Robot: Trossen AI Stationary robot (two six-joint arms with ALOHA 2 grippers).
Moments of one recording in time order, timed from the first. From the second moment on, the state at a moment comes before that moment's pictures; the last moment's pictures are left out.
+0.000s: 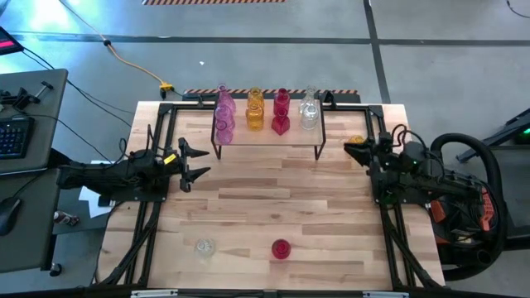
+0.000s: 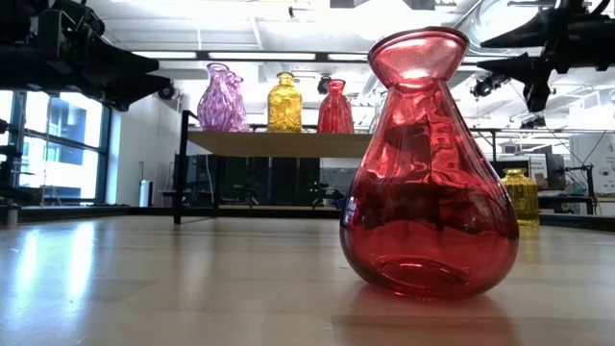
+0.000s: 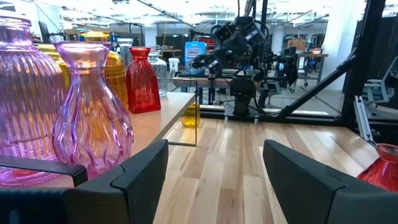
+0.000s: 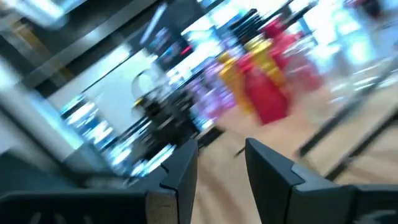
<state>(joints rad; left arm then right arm) 0.04 0.07 0.01 0.13 -0.14 0.01 -0.21 0.01 0.23 -0.14 0.09 0.63</state>
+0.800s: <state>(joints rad) 0.04 0.07 0.01 0.13 -0.14 0.01 -0.40 0.73 1.00 -1.11 0.39 0.73</state>
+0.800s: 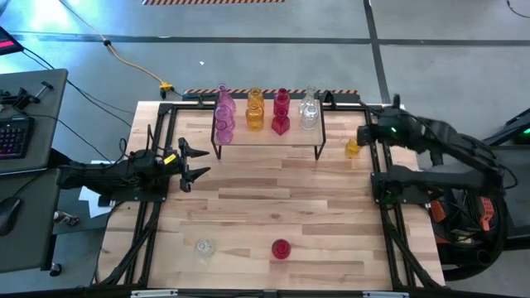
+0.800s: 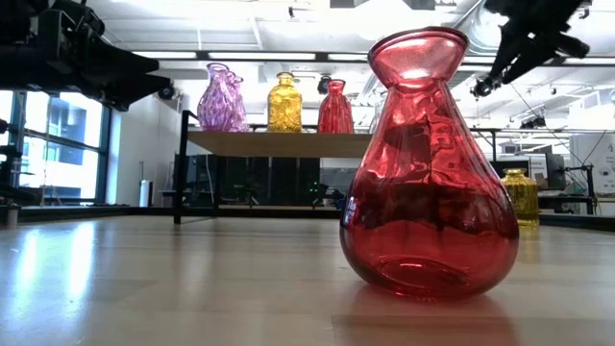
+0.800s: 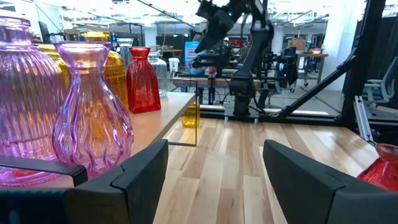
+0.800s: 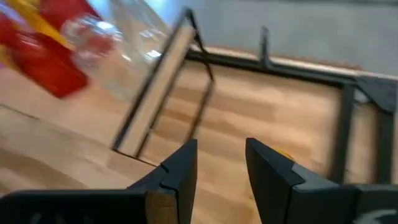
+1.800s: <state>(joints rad) 0.04 0.07 0.01 0.13 -0.14 0.01 -0.87 1.13 0.92 -1.16 0.01 0.73</state>
